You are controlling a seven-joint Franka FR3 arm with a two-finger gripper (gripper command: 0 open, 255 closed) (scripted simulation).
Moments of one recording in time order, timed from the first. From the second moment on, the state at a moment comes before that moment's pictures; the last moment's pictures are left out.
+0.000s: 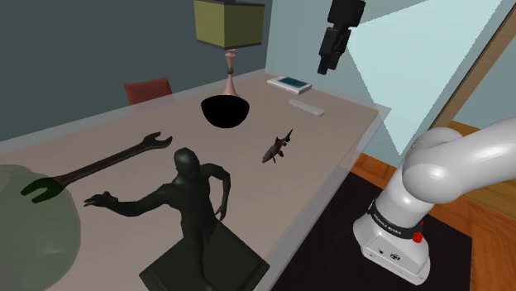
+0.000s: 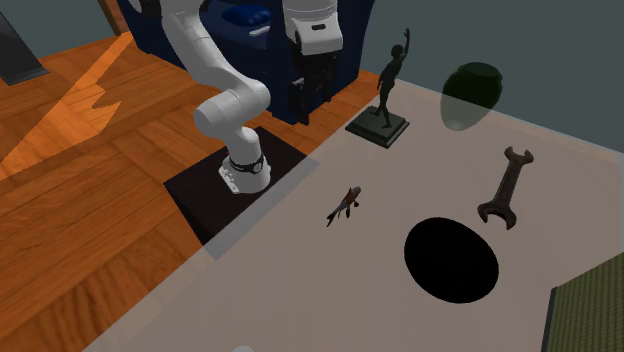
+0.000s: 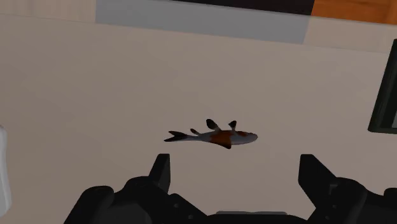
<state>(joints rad) 0.02 -0.74 -0.02 -2.26 0.06 1.54 -0.17</state>
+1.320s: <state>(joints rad) 0.35 -0.49 -0.30 -2.65 -0.11 2.25 -1.28</state>
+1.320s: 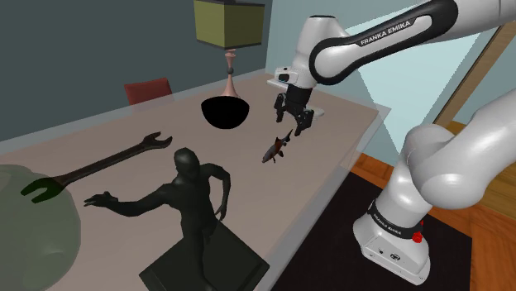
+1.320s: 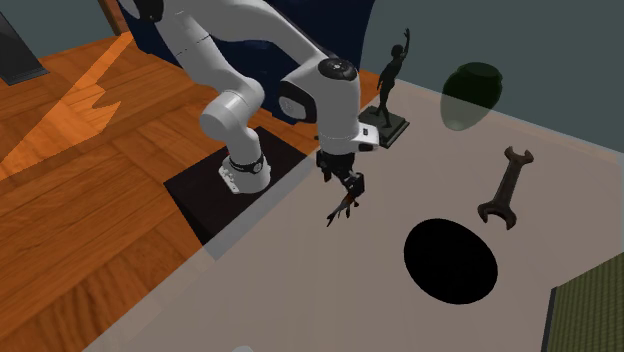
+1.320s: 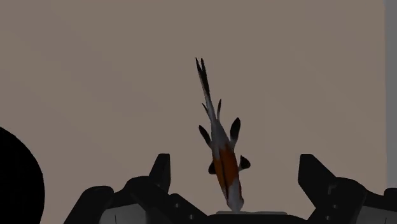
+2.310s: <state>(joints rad) 0.40 -0.34 -0.35 -2.71 -0.09 2.46 -1.40</state>
